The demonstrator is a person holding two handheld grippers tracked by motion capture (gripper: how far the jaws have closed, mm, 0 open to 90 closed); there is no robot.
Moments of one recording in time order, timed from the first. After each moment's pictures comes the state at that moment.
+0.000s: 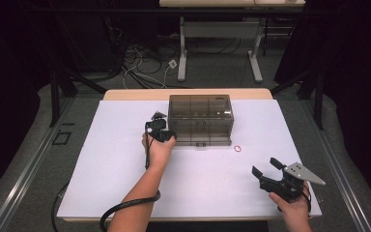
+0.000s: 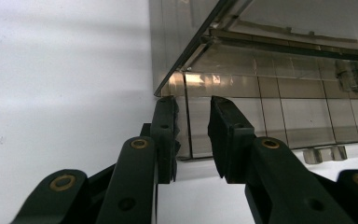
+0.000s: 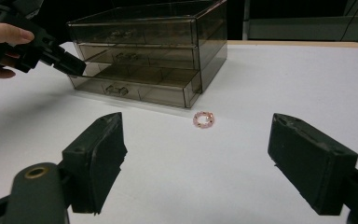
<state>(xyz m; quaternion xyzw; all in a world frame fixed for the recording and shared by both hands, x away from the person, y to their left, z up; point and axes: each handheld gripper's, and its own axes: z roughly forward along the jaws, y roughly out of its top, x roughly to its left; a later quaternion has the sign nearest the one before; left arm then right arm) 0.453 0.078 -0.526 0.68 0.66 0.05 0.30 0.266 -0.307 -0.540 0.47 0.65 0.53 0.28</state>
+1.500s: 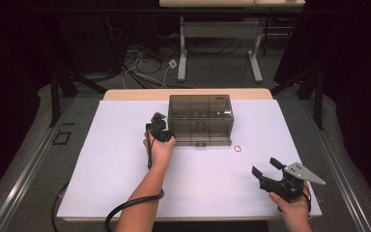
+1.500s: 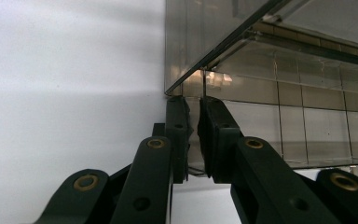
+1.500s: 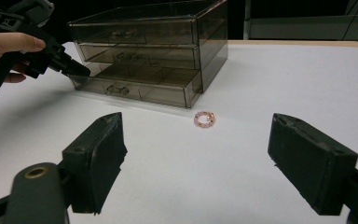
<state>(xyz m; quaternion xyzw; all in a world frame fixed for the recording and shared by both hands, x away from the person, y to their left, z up) 0.460 0.078 -0.538 0.66 0.69 0.03 0.29 0.266 -0.307 -0.540 0.47 0.65 0.53 0.27</state>
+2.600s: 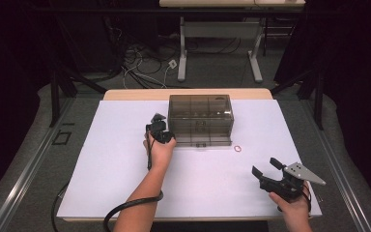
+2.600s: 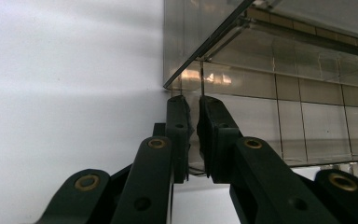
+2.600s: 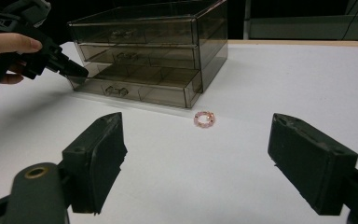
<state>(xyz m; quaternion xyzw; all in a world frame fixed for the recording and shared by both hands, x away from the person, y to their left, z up) 0.454 0.078 -0.537 0.66 0.69 0.03 0.30 0.266 -0.307 -0.540 0.47 0.65 0.53 0.27</state>
